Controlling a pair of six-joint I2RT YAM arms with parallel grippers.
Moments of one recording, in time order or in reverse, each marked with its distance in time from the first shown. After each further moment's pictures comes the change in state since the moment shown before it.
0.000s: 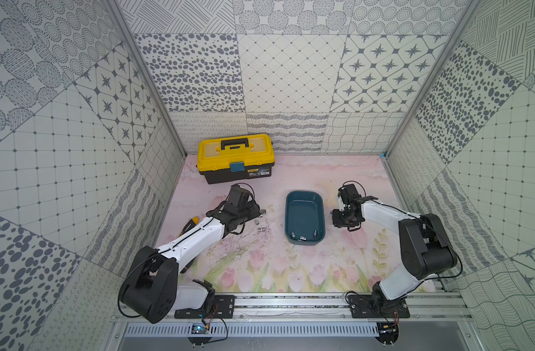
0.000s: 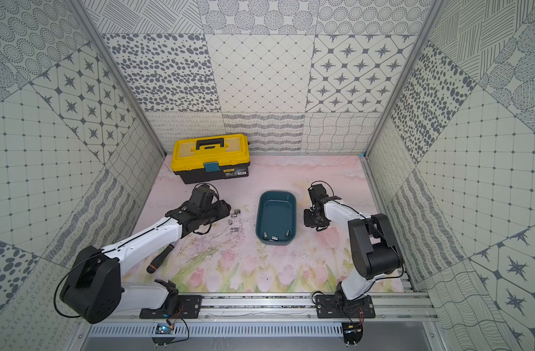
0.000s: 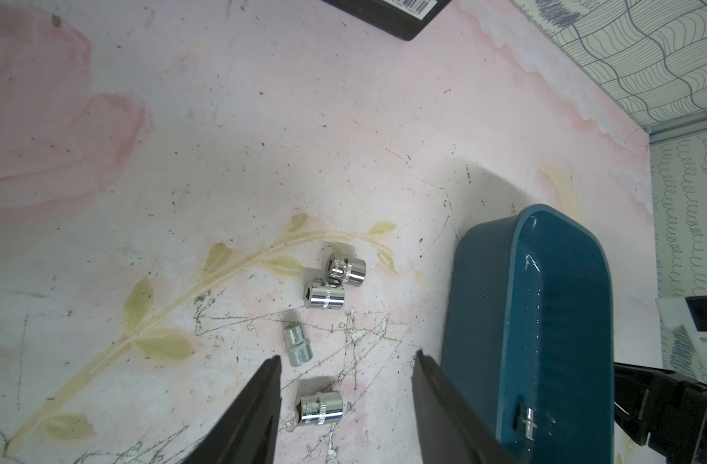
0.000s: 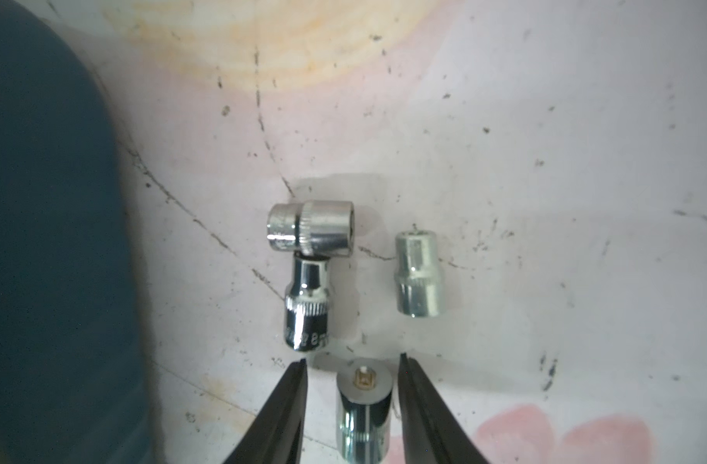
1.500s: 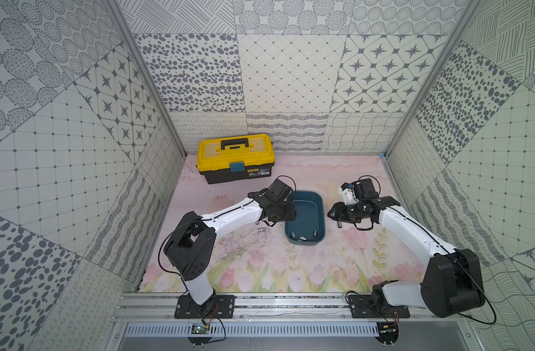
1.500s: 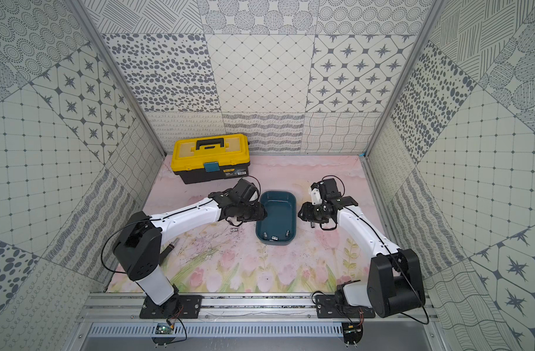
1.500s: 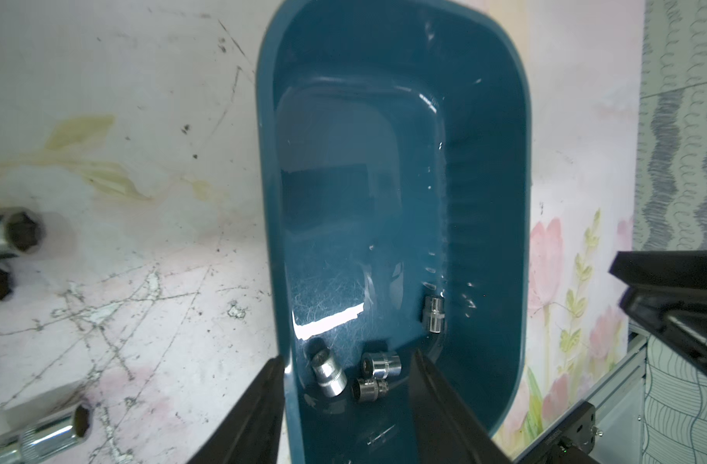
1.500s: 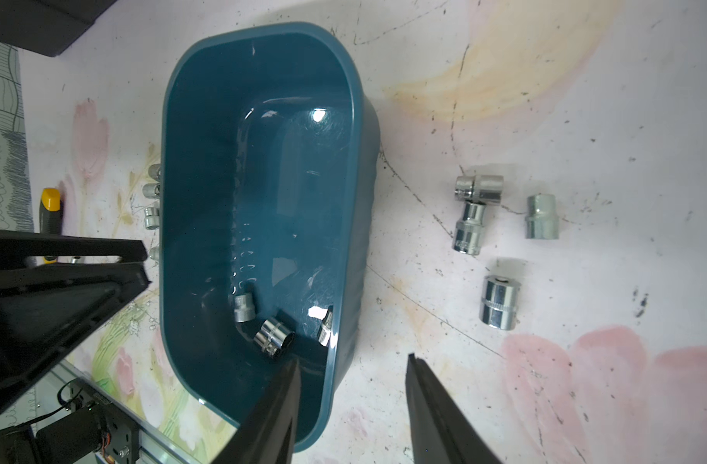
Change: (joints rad) left arm -0.293 0.410 0.444 -0.240 0.175 0.050; right arm -0.021 -0.289 0.024 -0.116 -0.343 0.053
